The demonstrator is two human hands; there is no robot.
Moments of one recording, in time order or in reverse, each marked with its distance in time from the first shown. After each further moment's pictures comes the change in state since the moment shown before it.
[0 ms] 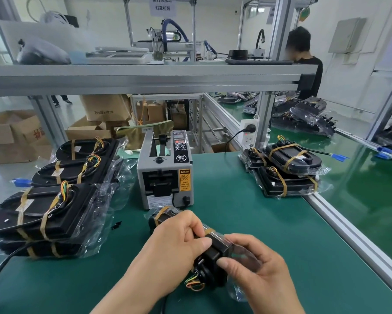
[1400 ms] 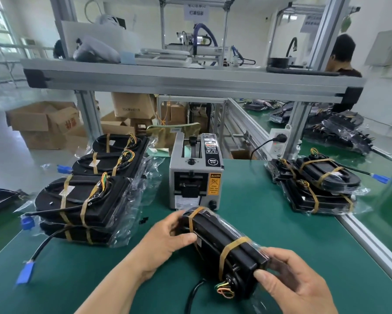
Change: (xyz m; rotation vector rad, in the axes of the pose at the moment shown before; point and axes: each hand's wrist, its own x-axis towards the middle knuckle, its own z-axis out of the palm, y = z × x) left_hand 0.030 -0.099 -0.032 -0.501 -0.022 -0.084; right_hand -0.003 -0.003 -0.005 -0.168 -0.005 -0.013
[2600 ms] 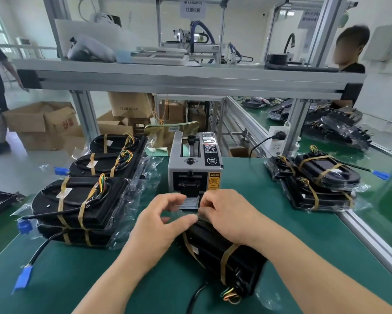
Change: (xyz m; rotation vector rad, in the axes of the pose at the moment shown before) left_hand -0.005 0.026 -0.006 0.288 0.320 0.256; right_hand 0.115 -0.076 0.076 -0.780 -0.483 -0.170
